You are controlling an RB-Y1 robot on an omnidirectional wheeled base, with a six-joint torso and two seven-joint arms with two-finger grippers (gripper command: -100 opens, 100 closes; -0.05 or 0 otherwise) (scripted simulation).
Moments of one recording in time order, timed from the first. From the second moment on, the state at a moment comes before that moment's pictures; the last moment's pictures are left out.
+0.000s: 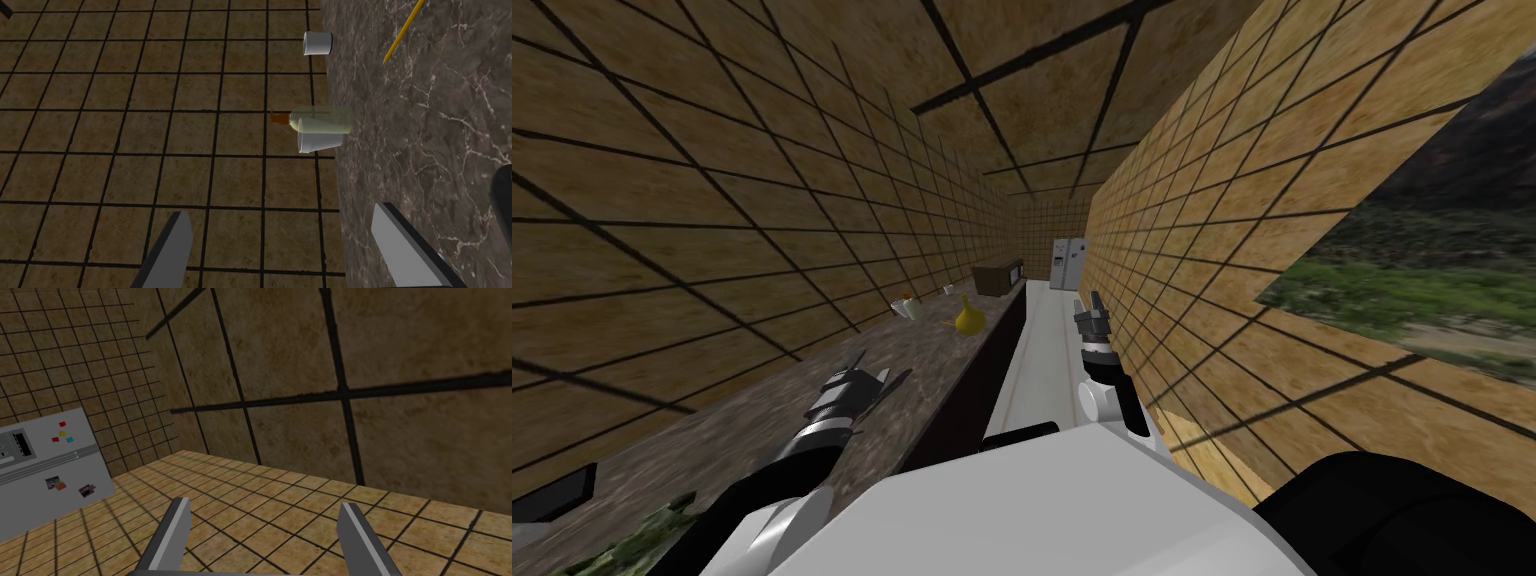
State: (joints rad) left arm 0.64 0.22 0.32 -2.26 0.31 0.12 0.16; right arm 0.45 0.02 0.06 -2.29 -0.11 -0.41 0.02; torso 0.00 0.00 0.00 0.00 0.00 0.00
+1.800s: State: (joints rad) left arm 0.73 0.31 0.55 -2.16 0.50 0.60 0.32; right arm 0.45 0.02 0.06 -2.29 -0.11 -0.41 0.02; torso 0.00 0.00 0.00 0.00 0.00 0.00
